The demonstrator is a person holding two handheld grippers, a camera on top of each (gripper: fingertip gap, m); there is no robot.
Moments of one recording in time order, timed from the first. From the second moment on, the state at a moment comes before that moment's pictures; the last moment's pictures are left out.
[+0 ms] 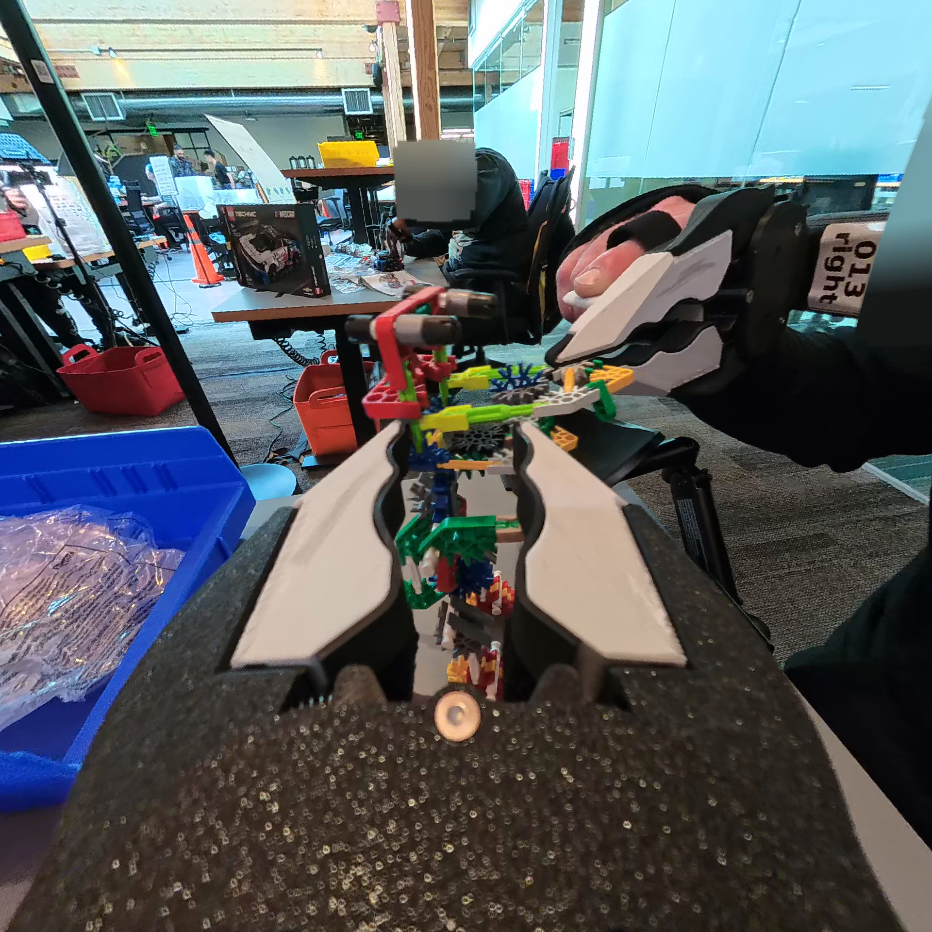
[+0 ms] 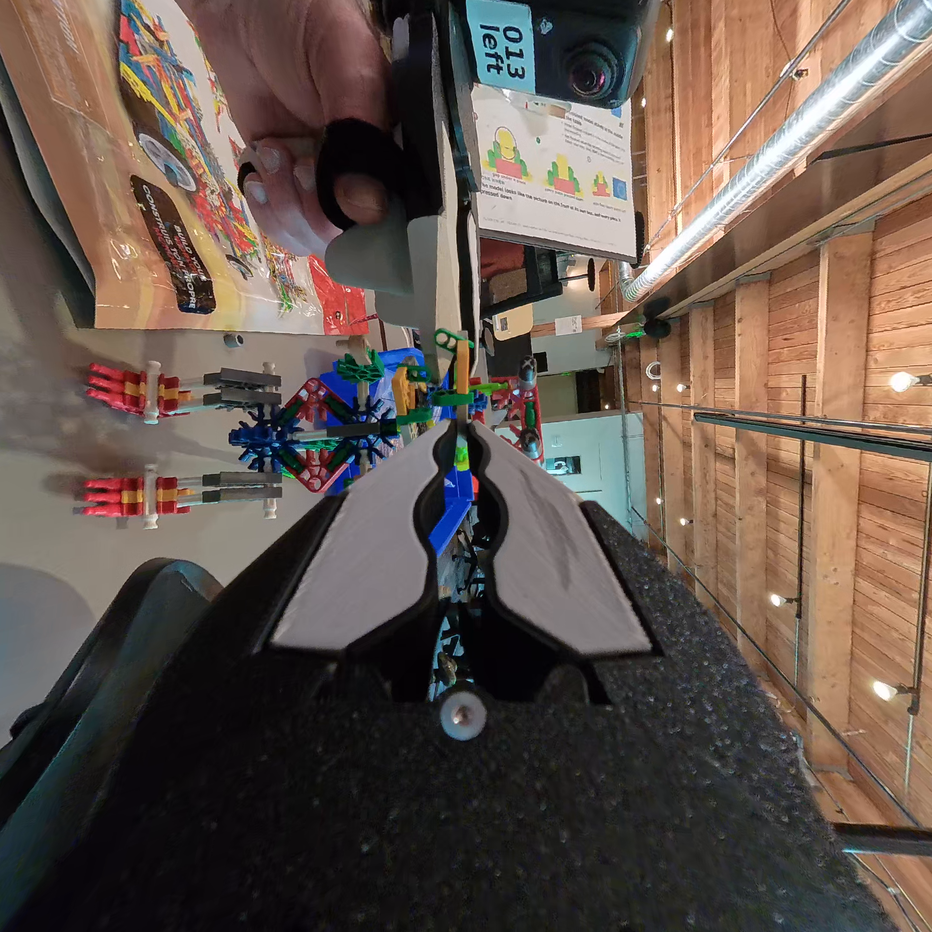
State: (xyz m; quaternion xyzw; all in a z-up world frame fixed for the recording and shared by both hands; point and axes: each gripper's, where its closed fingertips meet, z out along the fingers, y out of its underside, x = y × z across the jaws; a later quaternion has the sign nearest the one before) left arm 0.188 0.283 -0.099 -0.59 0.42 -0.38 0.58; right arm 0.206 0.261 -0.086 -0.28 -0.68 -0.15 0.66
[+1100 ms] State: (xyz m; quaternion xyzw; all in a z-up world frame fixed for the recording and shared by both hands) left arm 0.197 0.280 -0.097 -0.60 0.41 -0.41 0.56; right arm 0.209 0.269 -0.083 -0.27 -0.68 -0.14 0.67
